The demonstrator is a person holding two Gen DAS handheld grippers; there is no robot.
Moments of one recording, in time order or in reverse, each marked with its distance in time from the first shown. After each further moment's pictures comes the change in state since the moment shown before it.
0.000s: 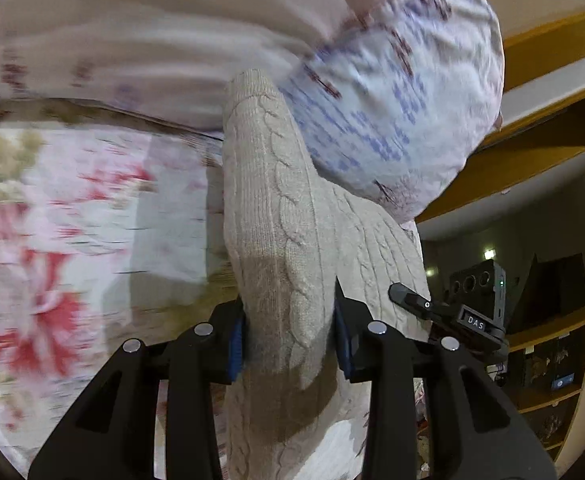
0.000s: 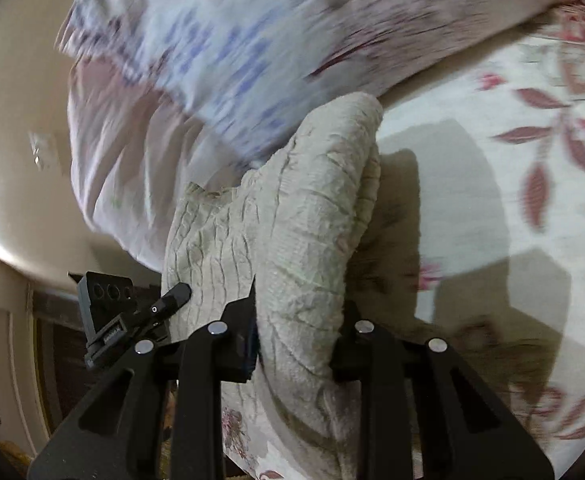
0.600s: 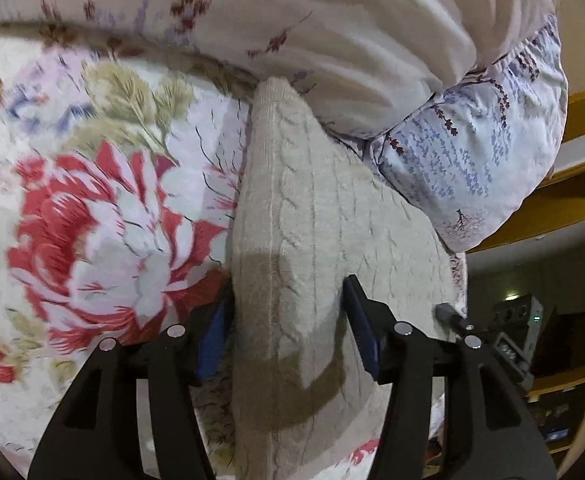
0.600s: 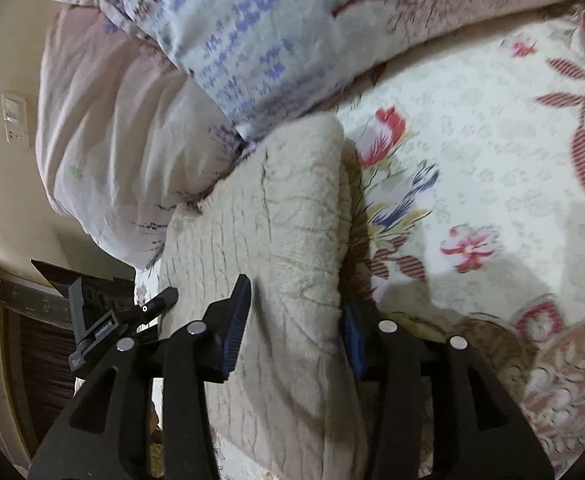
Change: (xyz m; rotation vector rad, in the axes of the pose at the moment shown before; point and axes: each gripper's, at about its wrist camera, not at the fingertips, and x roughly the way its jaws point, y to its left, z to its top) left arm -0.006 0.061 -0.010 -0.142 -0.045 0.153; right arm 0.032 0.014 -0.020 -0.040 -0.028 -0.137
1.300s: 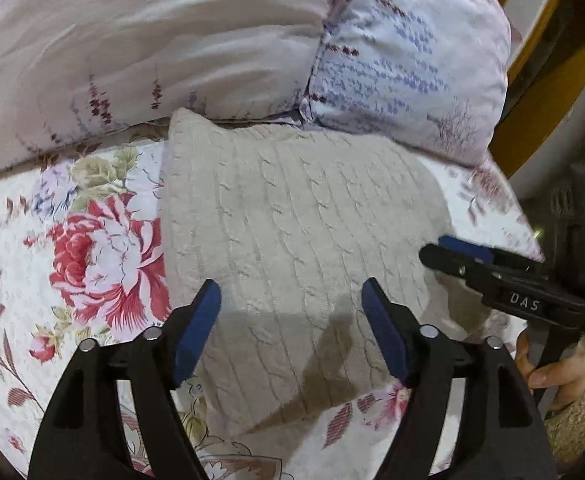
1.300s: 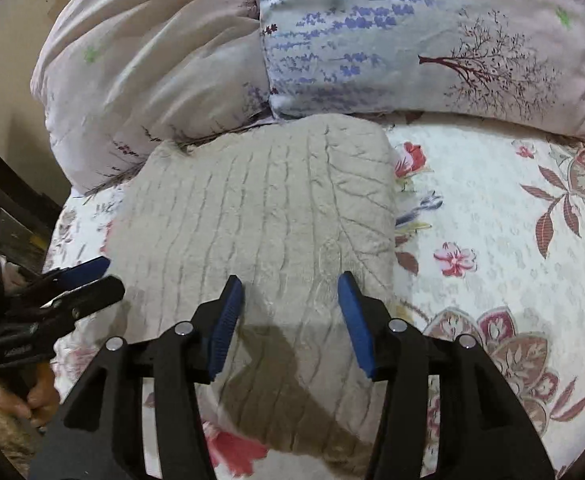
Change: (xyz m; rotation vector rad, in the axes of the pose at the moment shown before) left arm -0.001 -0.079 -0.071 0.468 -0.090 0.274; right arm 0.010 0.050 -0.035 -0.409 -0.044 -0.317
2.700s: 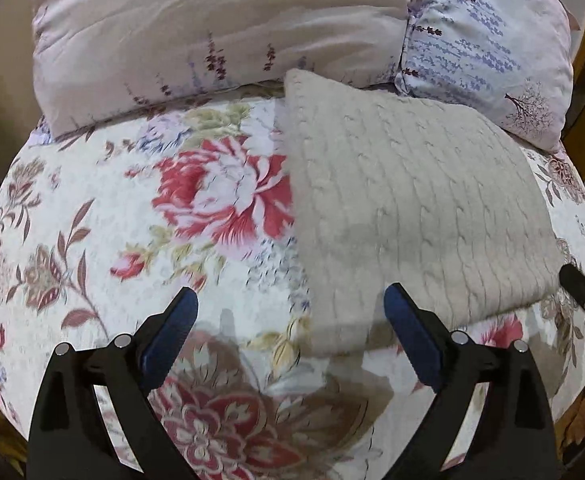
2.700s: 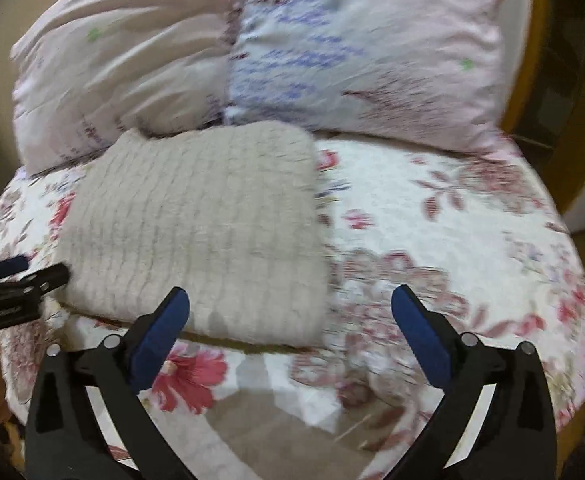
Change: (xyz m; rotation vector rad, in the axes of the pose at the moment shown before) left arm -0.029 0.017 -0.032 -0.102 0.018 0.295; right arm -0.062 0.029 -0.071 -0.045 -0.157 -0.378
